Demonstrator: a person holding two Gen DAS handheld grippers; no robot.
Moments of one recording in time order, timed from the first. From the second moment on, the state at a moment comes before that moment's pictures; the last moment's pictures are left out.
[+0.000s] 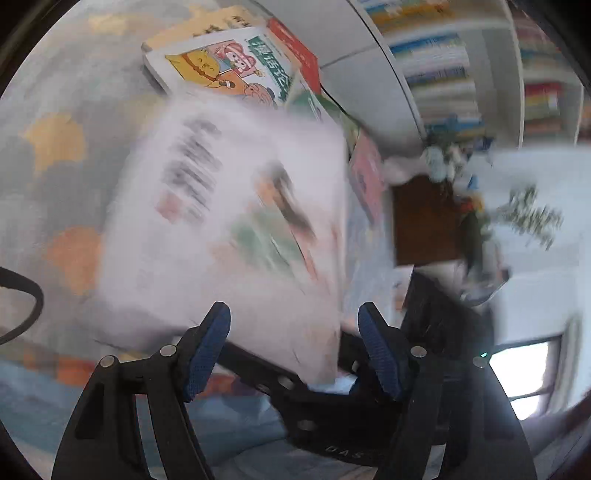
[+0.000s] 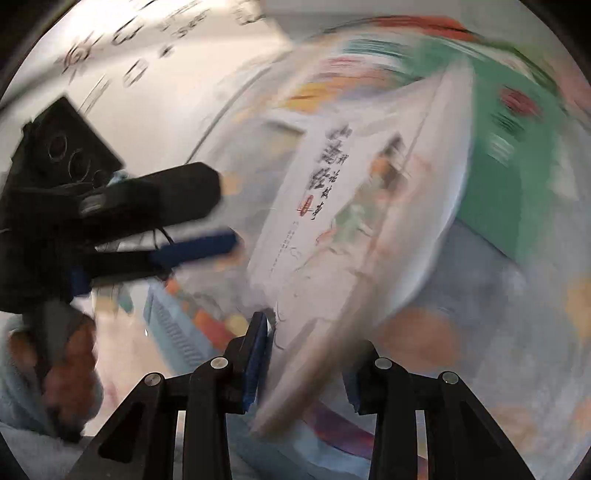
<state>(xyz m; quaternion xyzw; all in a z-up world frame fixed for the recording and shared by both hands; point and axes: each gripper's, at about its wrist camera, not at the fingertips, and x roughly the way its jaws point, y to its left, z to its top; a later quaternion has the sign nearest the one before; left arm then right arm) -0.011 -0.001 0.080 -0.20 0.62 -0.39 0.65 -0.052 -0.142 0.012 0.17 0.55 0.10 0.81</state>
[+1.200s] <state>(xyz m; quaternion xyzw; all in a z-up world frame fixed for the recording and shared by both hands) 0.028 0.109 0.159 -0.02 0.56 -0.14 0.81 -0.017 -0.122 0.064 0.23 0.49 -0.05 0.84</state>
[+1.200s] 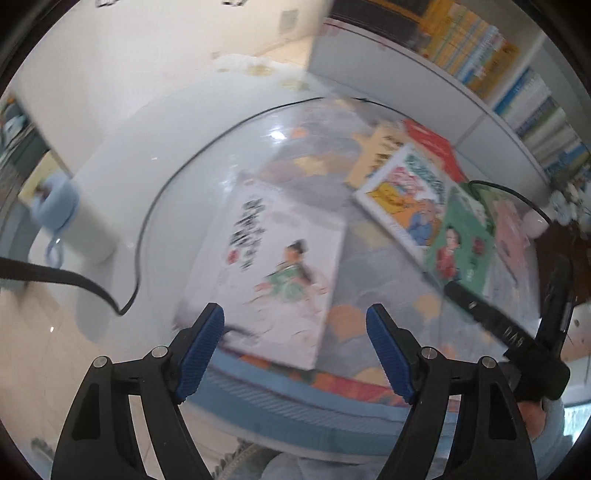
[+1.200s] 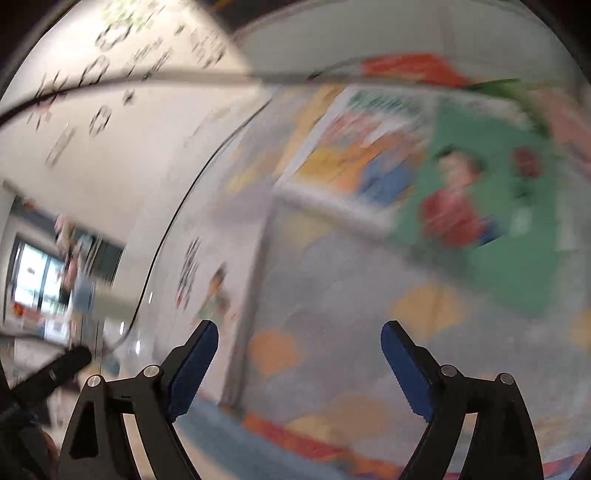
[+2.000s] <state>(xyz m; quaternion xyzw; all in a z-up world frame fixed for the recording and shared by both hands) 0.078 -0.161 0.020 0.12 0.63 -0.32 0.70 -0.092 -0.323 0.013 0.44 0.44 -0.15 0.76</state>
